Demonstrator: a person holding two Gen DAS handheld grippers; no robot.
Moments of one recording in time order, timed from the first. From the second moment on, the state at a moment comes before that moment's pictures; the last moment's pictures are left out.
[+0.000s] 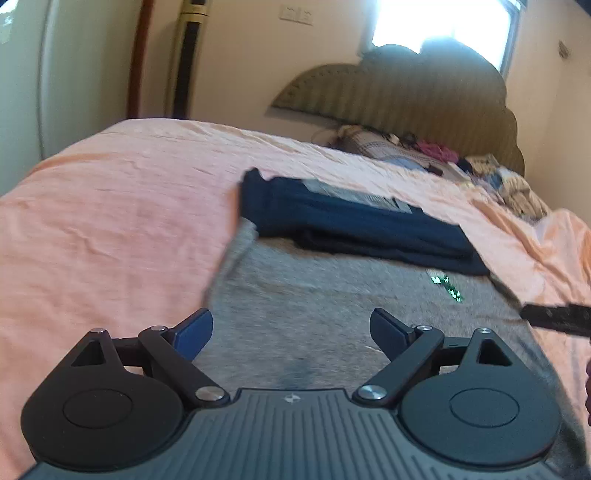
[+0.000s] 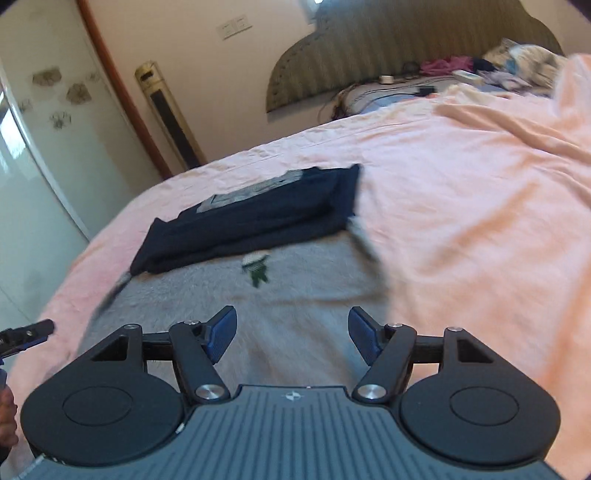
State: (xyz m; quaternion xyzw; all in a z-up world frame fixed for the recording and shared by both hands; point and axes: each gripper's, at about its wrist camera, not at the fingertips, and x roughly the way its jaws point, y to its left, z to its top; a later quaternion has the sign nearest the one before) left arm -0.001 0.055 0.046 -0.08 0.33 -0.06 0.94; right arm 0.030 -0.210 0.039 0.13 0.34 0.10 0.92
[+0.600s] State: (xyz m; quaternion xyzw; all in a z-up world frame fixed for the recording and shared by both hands) left arm -0.011 0.021 0.023 0.02 0.35 -0.06 0.94; right arm 0.018 -0.172 0.025 0.04 0.32 0.07 0.95
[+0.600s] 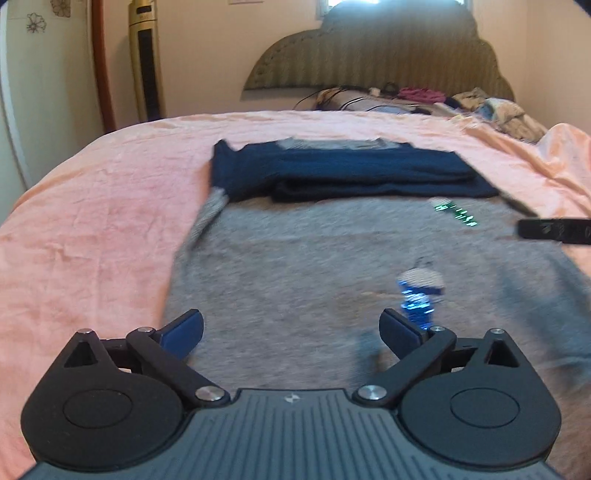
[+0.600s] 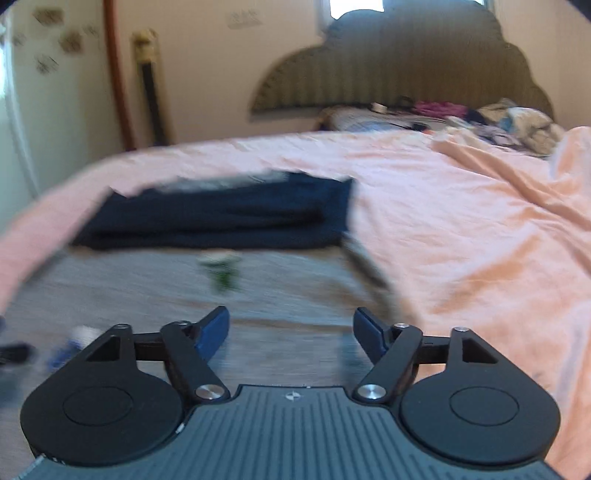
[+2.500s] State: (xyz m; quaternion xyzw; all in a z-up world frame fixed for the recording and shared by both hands) left arm -0.102 0.025 0.010 0.04 0.37 -0.09 0.92; right arm -0.097 -0.151 0.005 -0.03 0.36 0.10 0.93
